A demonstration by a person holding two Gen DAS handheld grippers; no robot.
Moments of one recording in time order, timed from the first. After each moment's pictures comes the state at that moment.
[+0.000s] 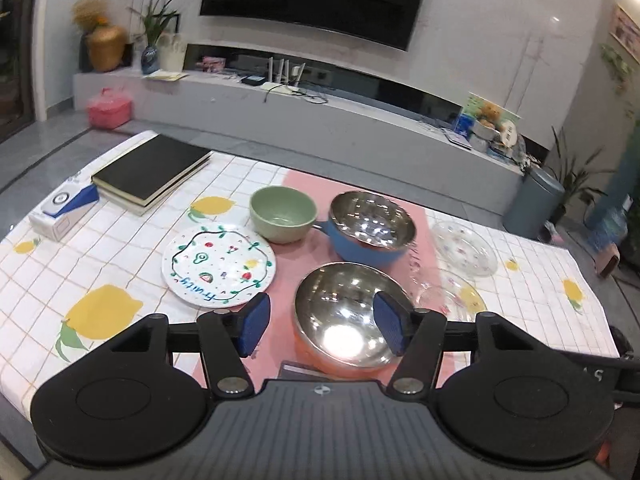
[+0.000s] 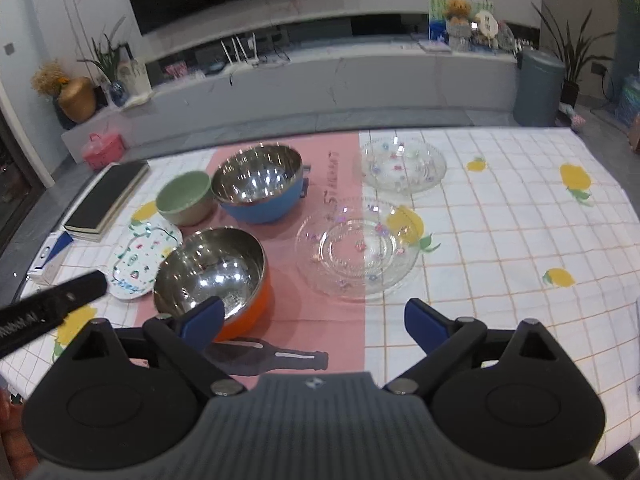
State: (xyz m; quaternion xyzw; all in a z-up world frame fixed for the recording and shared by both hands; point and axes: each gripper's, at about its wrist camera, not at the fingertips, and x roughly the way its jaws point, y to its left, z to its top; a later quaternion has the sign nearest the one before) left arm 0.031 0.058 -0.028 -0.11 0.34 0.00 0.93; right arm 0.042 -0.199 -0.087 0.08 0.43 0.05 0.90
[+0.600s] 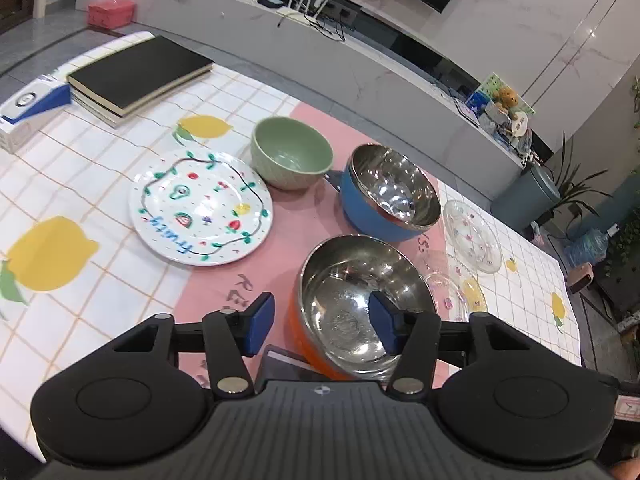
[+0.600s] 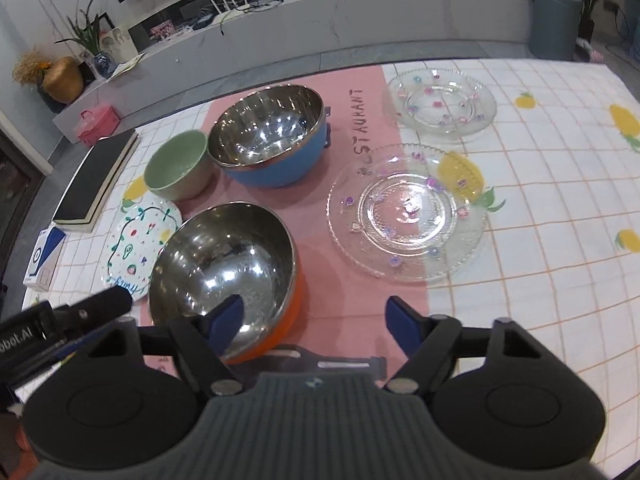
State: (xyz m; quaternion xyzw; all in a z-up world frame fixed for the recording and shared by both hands) left arm 0.091 0.091 -0.078 -0.22 0.43 -0.03 0.88; right arm 0.110 -0.166 -0.137 0.12 0.50 0.05 0.85
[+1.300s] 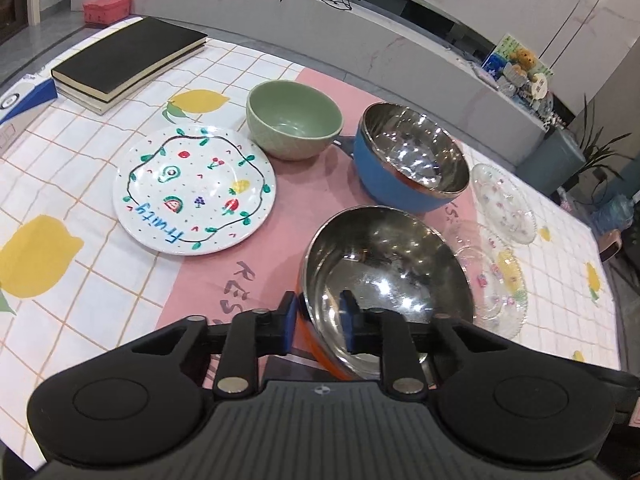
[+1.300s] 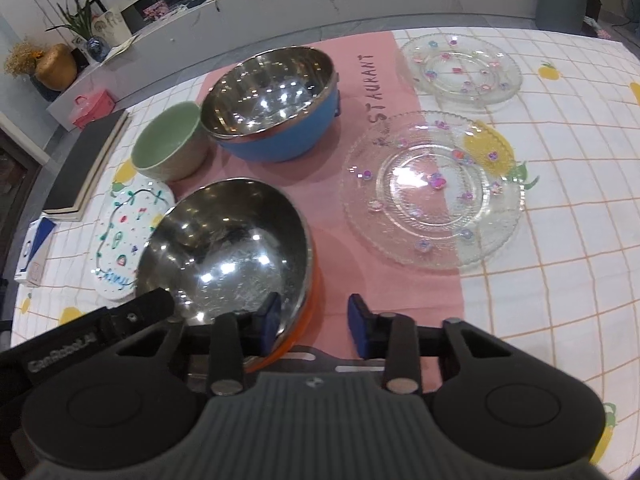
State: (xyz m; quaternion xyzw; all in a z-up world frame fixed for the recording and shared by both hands) left arm 0.116 0.072 -0.101 -0.17 0.47 -0.01 0.86; right arm 0.126 -0.152 -0.161 0.13 0.53 0.07 0.84
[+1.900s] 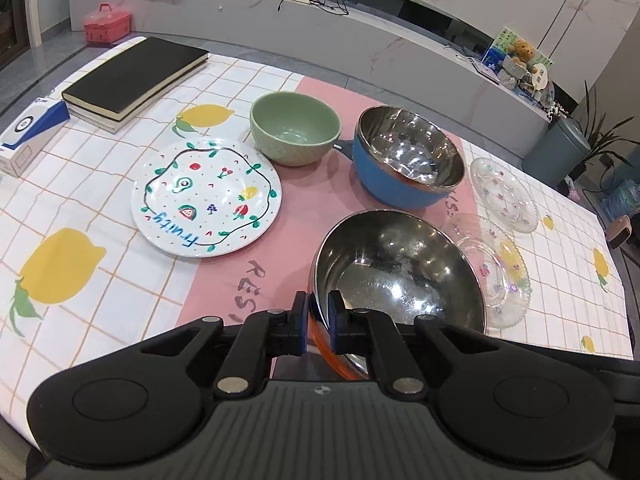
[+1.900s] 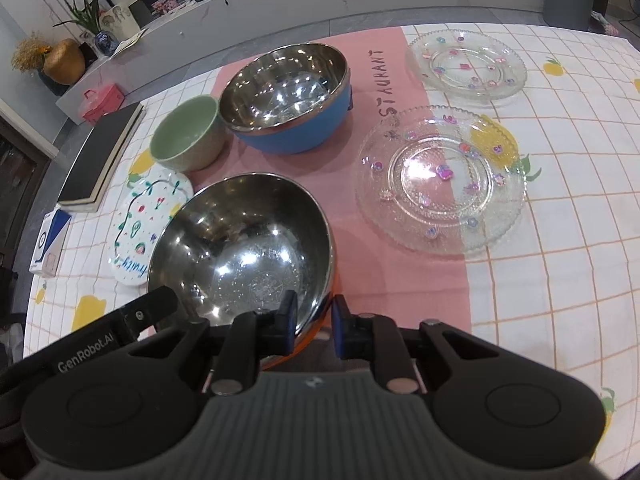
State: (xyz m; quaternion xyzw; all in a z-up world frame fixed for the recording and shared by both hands) left arm 0.097 0.067 -0.081 -0.14 0.47 0.00 0.87; right arm 0.110 -0.152 -0.145 0.14 0.54 0.08 0.83
